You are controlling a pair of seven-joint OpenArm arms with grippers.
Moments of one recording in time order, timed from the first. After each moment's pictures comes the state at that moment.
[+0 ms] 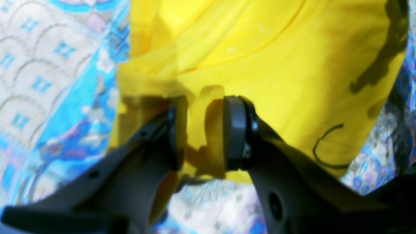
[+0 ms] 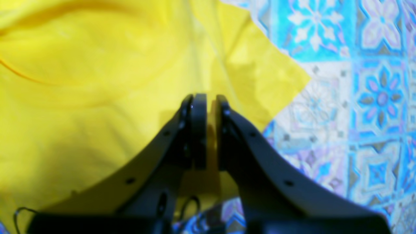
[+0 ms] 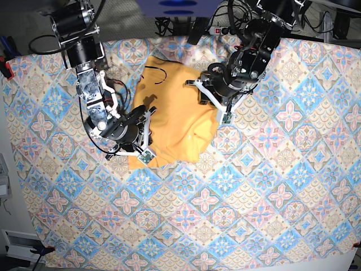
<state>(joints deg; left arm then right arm) 11.5 -13.1 23.2 96.4 -25.9 11.6 43.2 7.0 10.9 -15.2 82.1 0.2 29.6 -43.1</state>
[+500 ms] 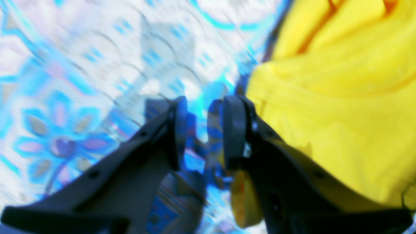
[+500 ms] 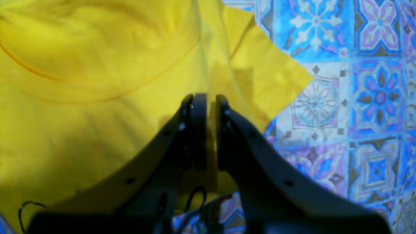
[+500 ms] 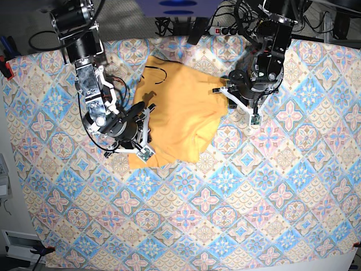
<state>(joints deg) 14.7 -13.0 11.0 95.6 -20.4 11.2 43.4 5.1 11.1 -15.0 85.0 -0.1 29.5 -43.4</state>
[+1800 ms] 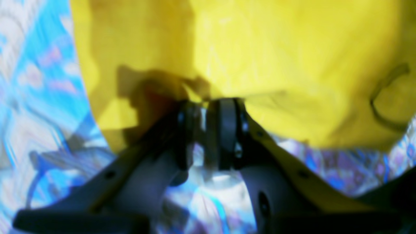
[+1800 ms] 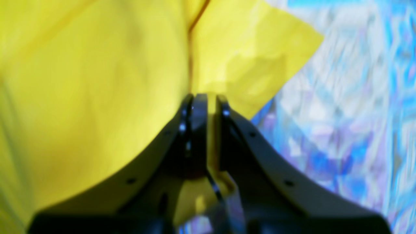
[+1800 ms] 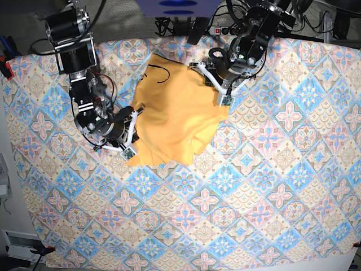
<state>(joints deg) 15.4 -13.0 22.6 92.4 -20.3 10.8 42.5 8.0 13.9 -12.1 66.5 -0.5 29.5 -30.2</state>
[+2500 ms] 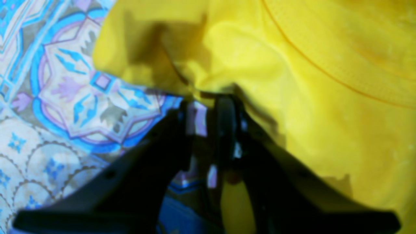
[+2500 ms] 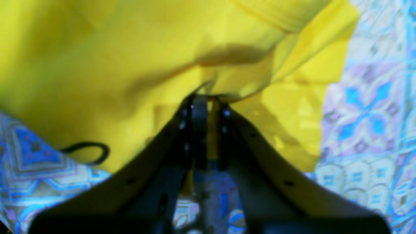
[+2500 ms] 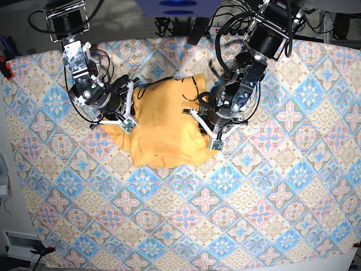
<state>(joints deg) -4.3 -8.5 26.9 71.2 -19.4 10.7 32.2 -5.7 17.1 -11.9 87.0 -0.8 29.5 -36.7</state>
